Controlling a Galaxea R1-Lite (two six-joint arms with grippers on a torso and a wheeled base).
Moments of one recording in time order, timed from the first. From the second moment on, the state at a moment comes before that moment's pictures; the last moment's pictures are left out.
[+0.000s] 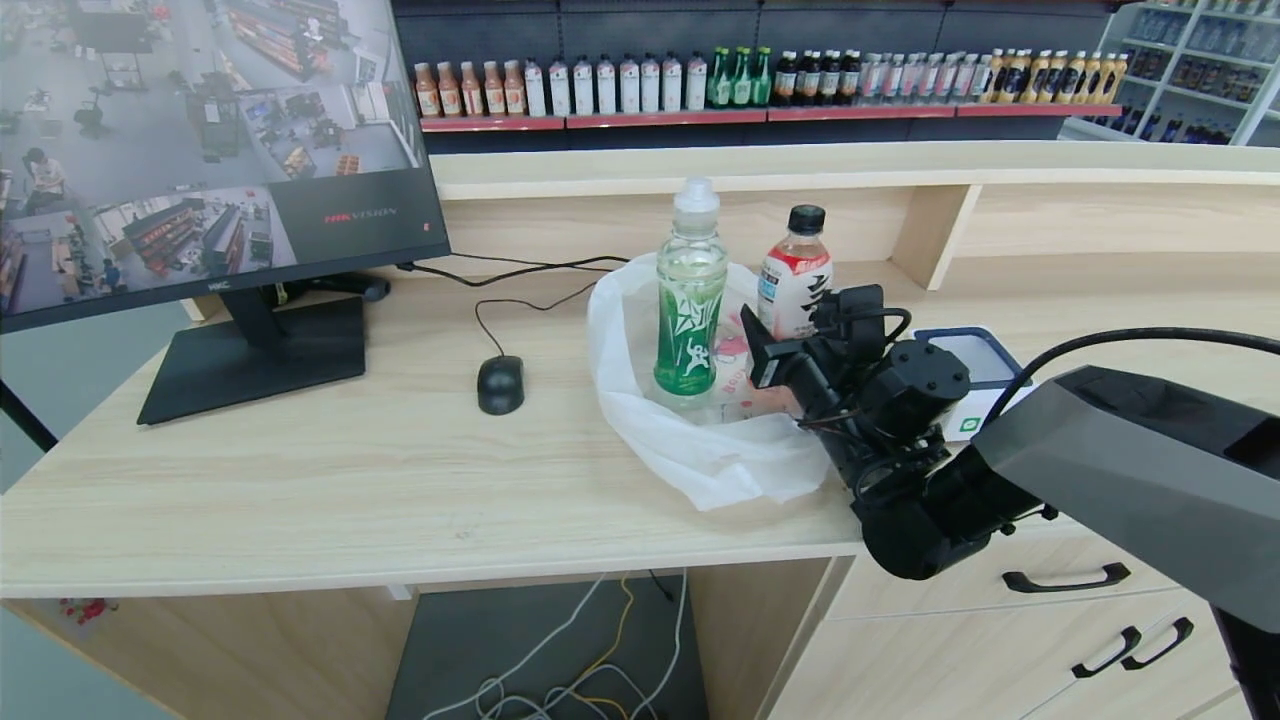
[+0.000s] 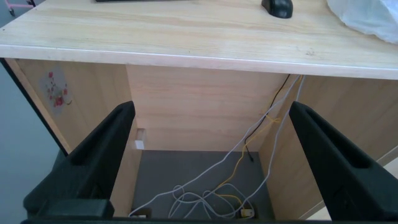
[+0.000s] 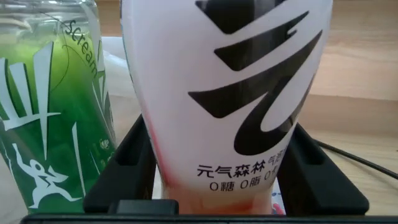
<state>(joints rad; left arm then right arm) 0.00 0.00 0.00 0.00 0.00 -0.01 0.44 2.32 -1.14 -1.57 -0.15 -0.11</state>
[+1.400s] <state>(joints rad) 0.00 0.00 0.00 0.00 0.00 -0.01 0.46 2.20 -0.96 -1.57 -0.15 -0.11</state>
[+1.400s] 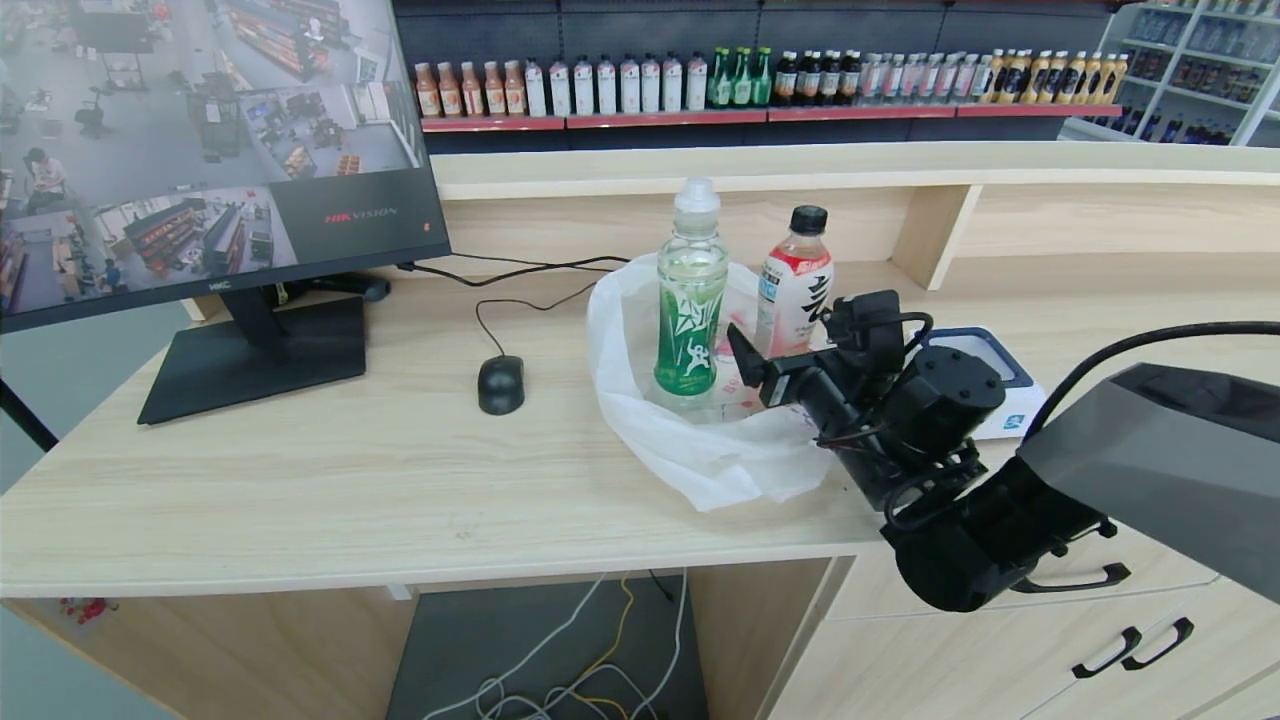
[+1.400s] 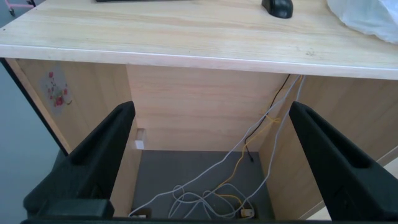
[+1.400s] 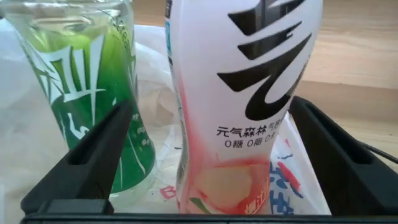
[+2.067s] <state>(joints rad) 0.00 0.00 0.00 0.00 0.00 -0.01 0.49 1.53 -0.19 -1.56 -0.15 -0.14</state>
